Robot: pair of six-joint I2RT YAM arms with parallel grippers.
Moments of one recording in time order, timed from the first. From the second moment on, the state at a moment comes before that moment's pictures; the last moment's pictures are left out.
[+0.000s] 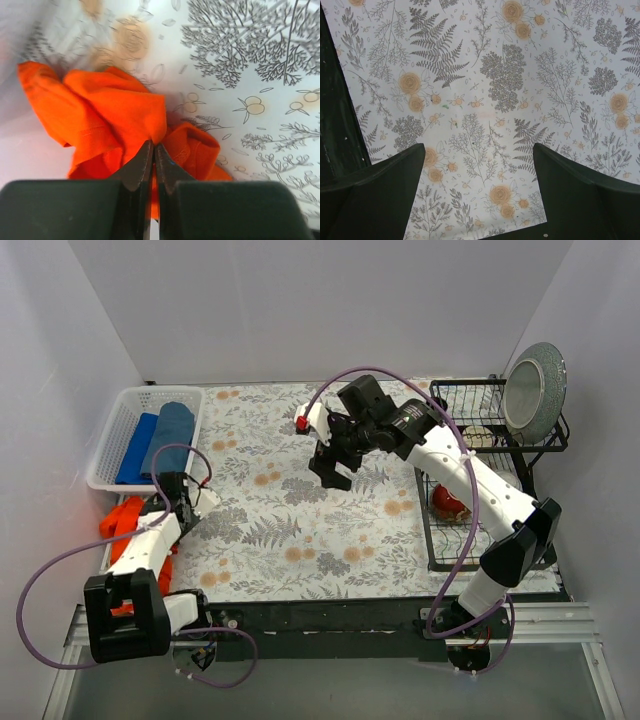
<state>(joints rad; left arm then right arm) 0.11 1.16 0.57 -0.54 -0.31 0.91 0.80 1.64 1.80 -1.01 -0.38 -0.51</state>
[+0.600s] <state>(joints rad) -0.12 1.05 1.13 -1.11 0.63 0.70 0.80 1.66 1.83 -0.91 -0.03 -0.53</state>
